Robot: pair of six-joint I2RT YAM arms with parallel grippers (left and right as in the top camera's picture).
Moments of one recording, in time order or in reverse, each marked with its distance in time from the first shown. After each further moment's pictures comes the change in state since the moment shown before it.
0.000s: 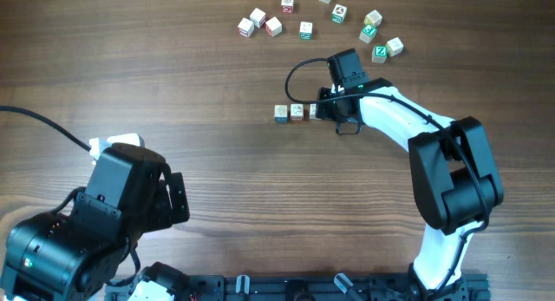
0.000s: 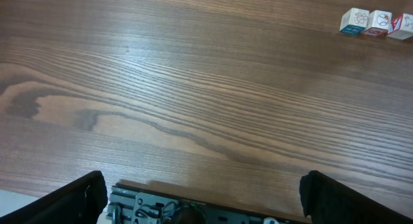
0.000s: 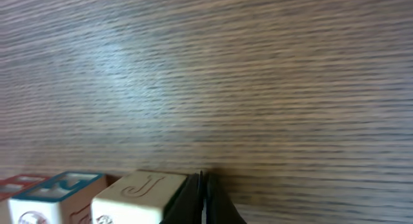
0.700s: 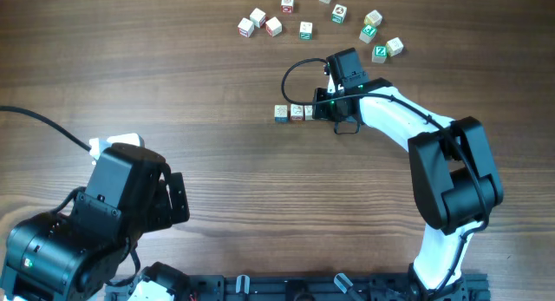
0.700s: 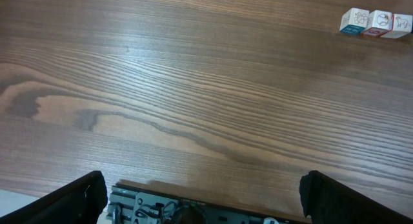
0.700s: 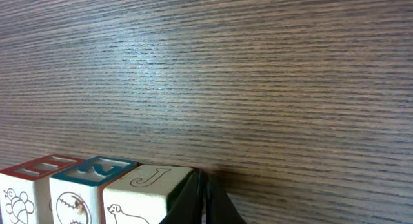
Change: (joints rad) left arm 0.000 0.000 0.000 0.000 0.000 0.000; right arm 0.000 0.000 0.000 0.024 -0.075 -0.053
